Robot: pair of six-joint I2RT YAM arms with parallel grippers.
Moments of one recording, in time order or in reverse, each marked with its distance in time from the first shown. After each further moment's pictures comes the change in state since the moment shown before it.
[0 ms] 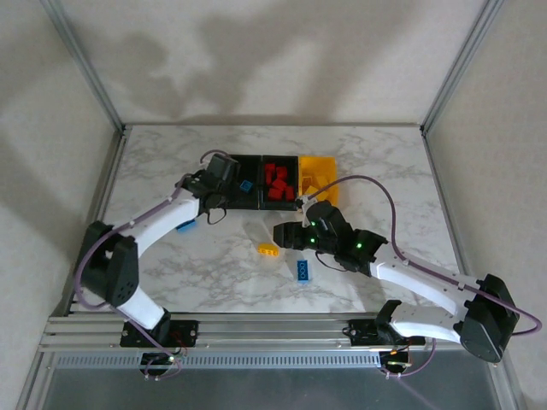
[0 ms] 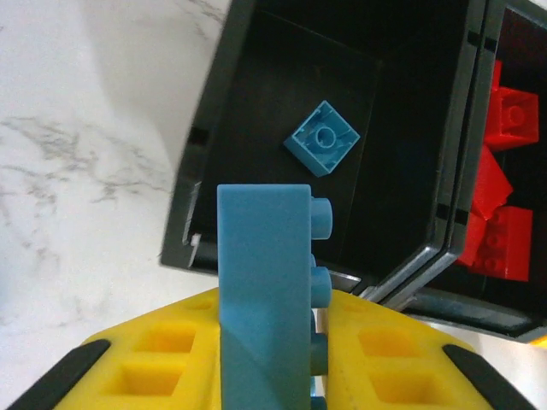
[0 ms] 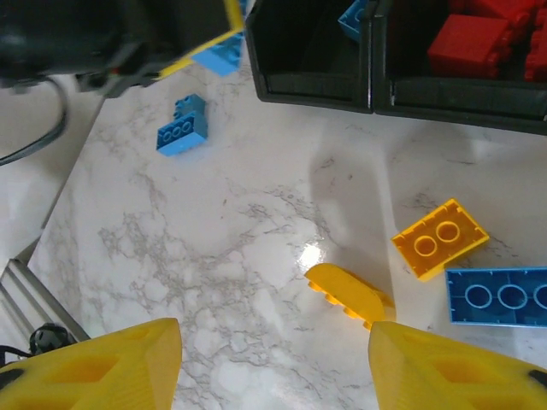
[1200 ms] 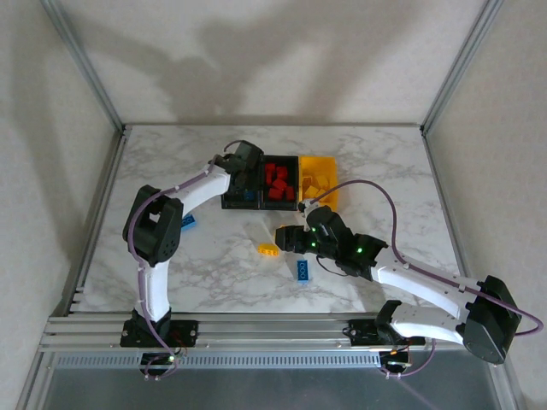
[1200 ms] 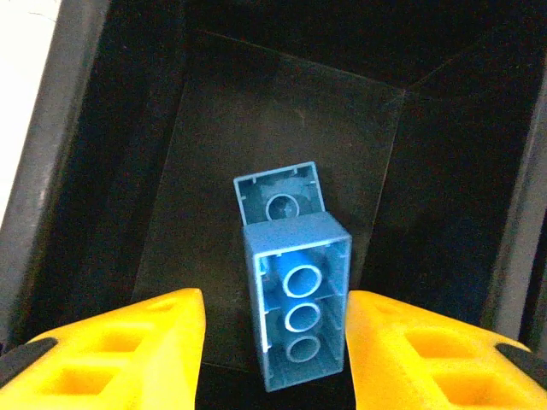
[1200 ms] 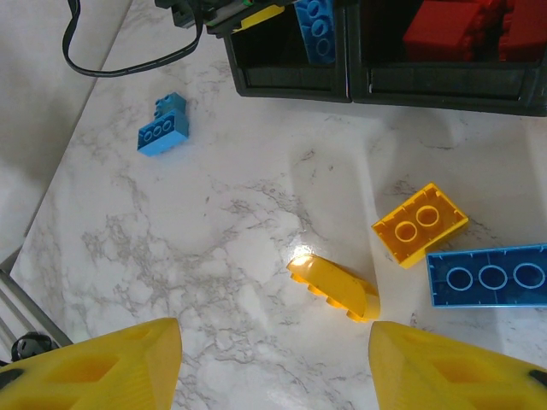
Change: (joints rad) left arm -0.010 0.381 0.345 -0.097 -0.065 0.042; right arm 0.016 -0.018 -0.043 0.008 0.053 0.033
